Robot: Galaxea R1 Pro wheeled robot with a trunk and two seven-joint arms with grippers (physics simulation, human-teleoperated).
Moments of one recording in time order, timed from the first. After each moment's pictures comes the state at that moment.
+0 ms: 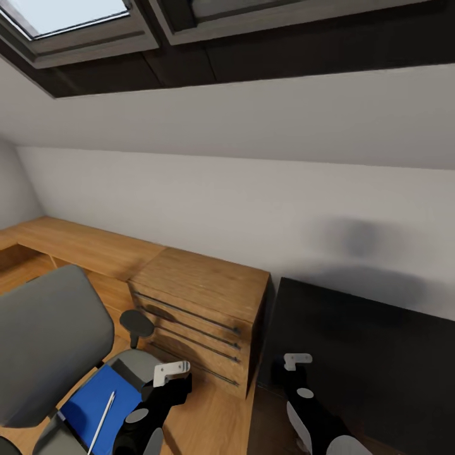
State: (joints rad) left arm -0.08 -0.08 -0.24 -1.43 0.25 0.50 0.36; right arm -0.54 0.10 0.02 -0.41 0.03 -0.09 -0.14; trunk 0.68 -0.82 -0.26
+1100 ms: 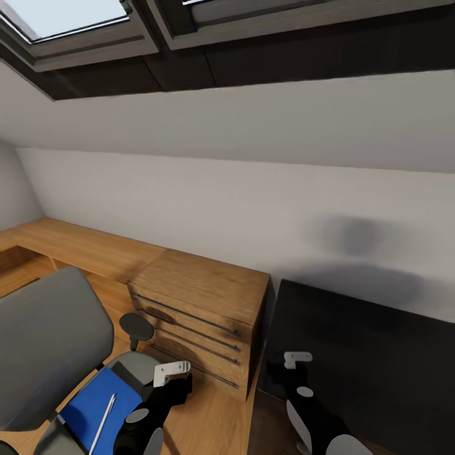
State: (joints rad) left arm -0.08 -0.08 -0.24 -1.43 0.25 0.50 0.36; right arm -0.54 0.10 0.02 -0.42 0.03 -0.09 -0.14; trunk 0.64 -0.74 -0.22
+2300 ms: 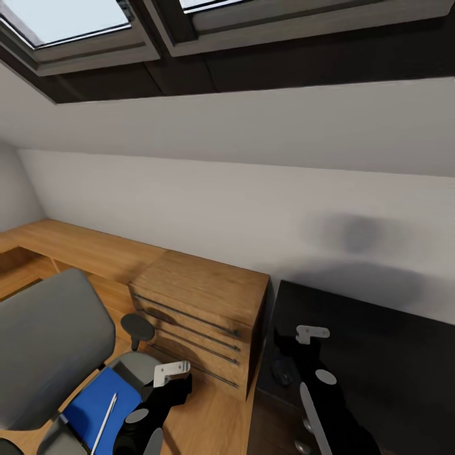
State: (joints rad) left arm -0.08 -0.08 -0.24 -1.43 0.25 0.50 0.36; right arm -0.25 0.12 0.04 -1.34 -0.02 0.33 -0.14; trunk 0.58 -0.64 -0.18
